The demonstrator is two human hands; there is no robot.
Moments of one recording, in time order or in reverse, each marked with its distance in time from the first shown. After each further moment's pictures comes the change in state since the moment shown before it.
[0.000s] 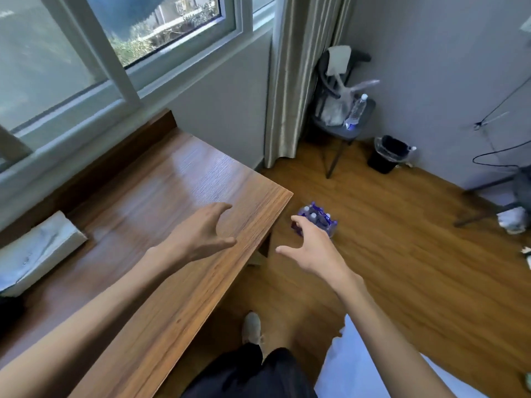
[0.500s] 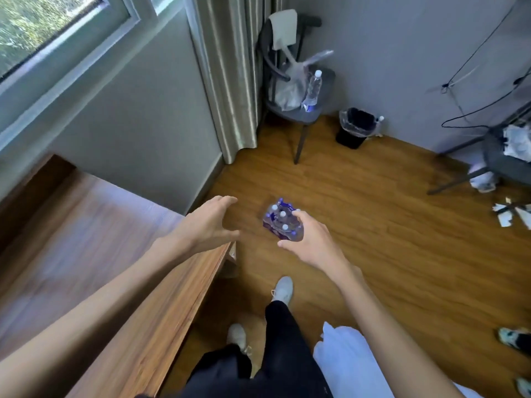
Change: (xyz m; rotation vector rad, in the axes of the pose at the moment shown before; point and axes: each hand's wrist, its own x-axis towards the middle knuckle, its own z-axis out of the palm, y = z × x) left_hand 0.237 0.125 0.006 0.039 -0.185 0.129; right_hand 0.154 0.102 -0.129 0.118 -0.011 0.199
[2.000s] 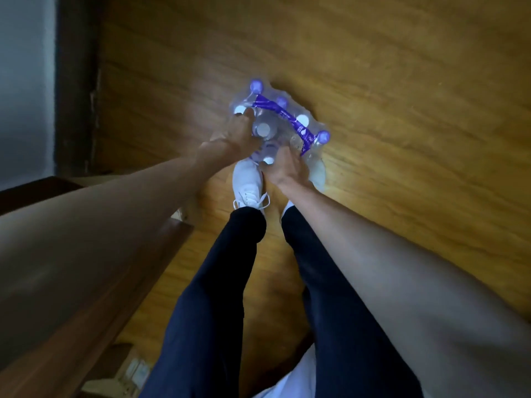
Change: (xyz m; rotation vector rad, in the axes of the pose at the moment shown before) left_hand 0.622 -0.159 0.480 -0.095 -0.428 -0.351; right_hand 0.605 0.367 0.275 -0.070 -0.262 0.448
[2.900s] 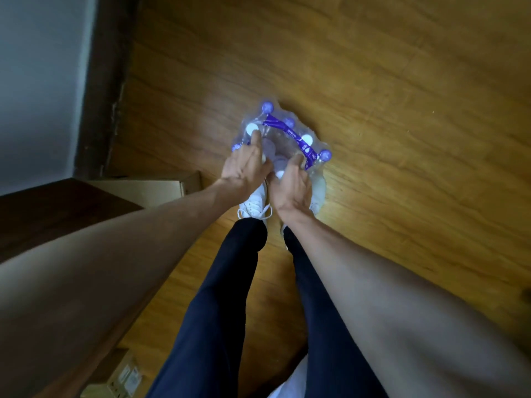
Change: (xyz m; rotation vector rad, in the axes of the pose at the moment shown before) left_hand -0.057 0.017 0.000 0.037 0.182 -0.046; right_hand -0.047 -0.012 -0.014 0.108 0.222 -0.019
